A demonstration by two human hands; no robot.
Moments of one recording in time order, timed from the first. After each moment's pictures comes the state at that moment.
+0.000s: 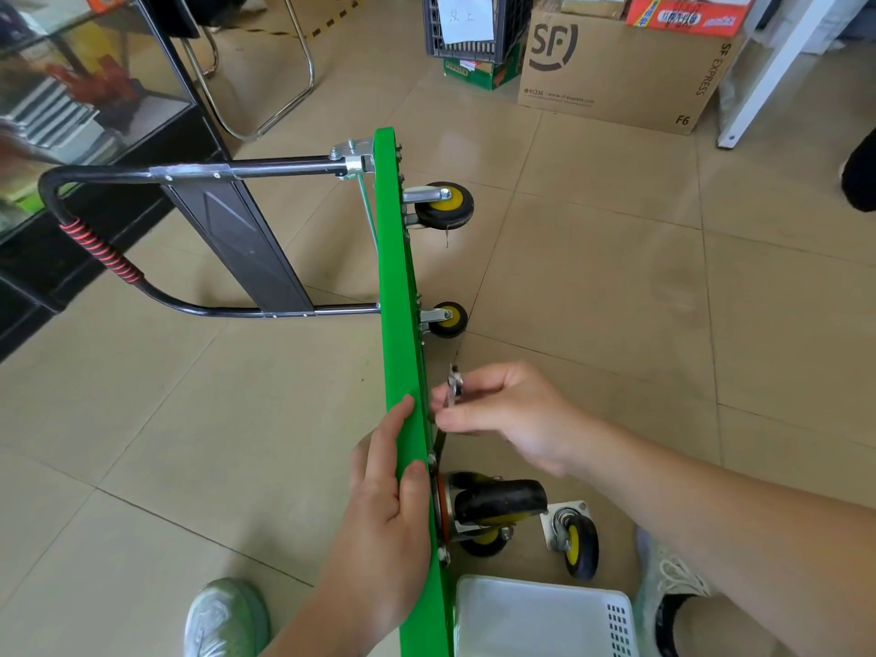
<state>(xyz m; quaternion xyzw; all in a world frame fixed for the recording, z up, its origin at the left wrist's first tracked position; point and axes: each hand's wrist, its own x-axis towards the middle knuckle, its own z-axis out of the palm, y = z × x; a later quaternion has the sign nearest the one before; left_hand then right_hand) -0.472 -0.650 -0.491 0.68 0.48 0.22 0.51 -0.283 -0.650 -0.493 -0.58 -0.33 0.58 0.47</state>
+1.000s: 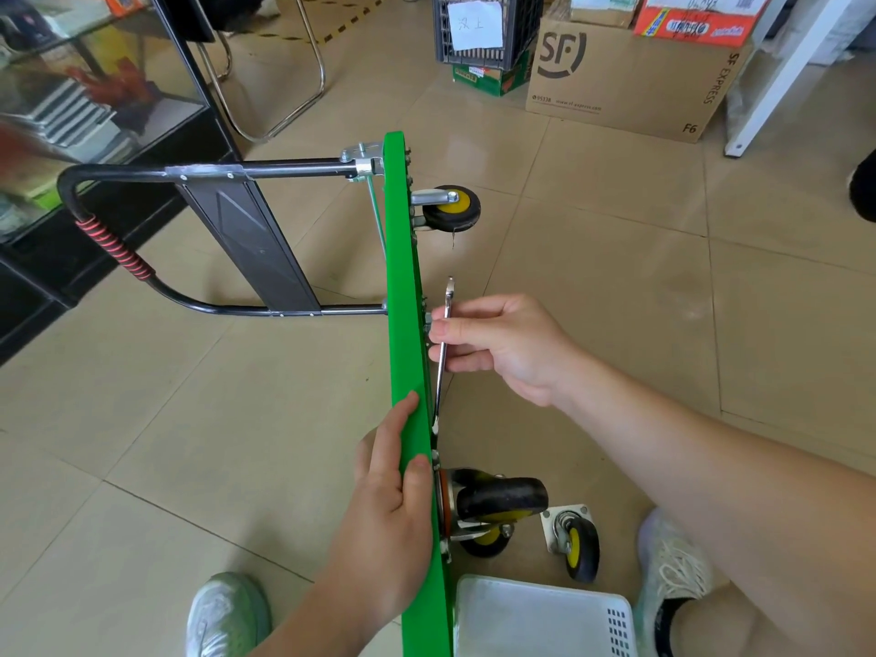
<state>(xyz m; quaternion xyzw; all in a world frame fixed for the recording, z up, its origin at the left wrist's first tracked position) -0.474 -0.652 -0.489 0.67 0.48 0.22 0.52 -0.272 -0.606 -0.454 -0.57 -0.29 0.56 0.53</state>
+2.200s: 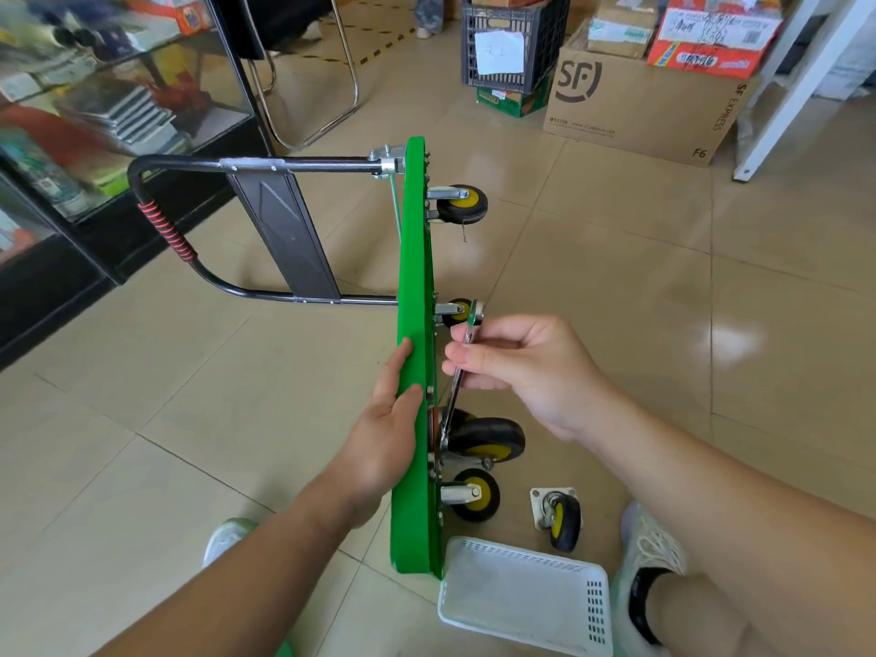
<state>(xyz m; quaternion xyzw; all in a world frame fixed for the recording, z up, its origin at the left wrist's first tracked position) -0.481 -0.661 -0.487 0.60 0.47 0.22 0.61 -0.310 -0.711 -0.426 -0.55 -0.36 0.51 0.56</state>
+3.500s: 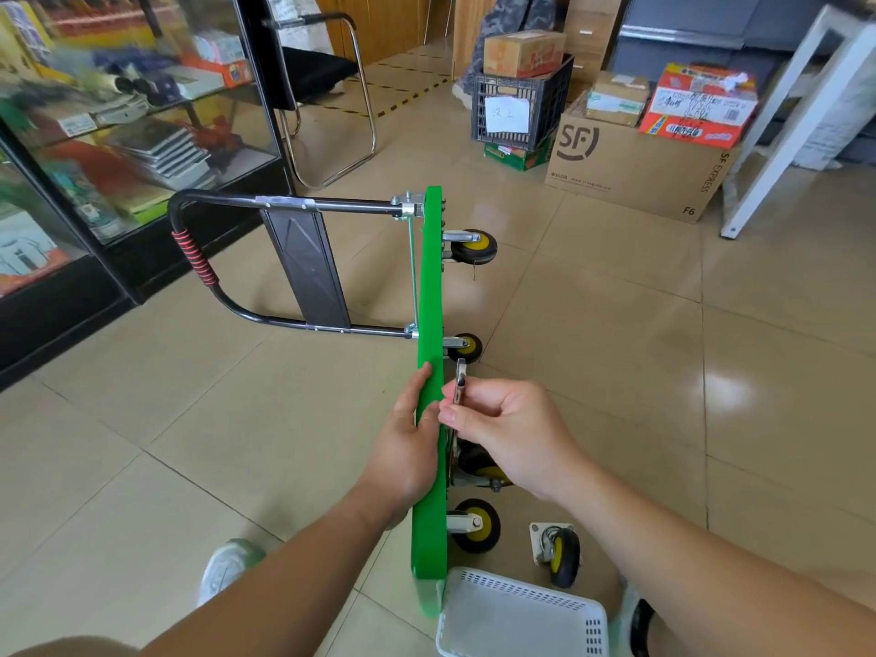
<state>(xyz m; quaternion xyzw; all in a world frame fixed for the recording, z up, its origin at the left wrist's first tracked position) -0.478 -0.664 -0.496 0.59 0.45 0.27 0.61 -0.352 -0.728 -0.440 -0.58 -0.42 0.46 0.53</state>
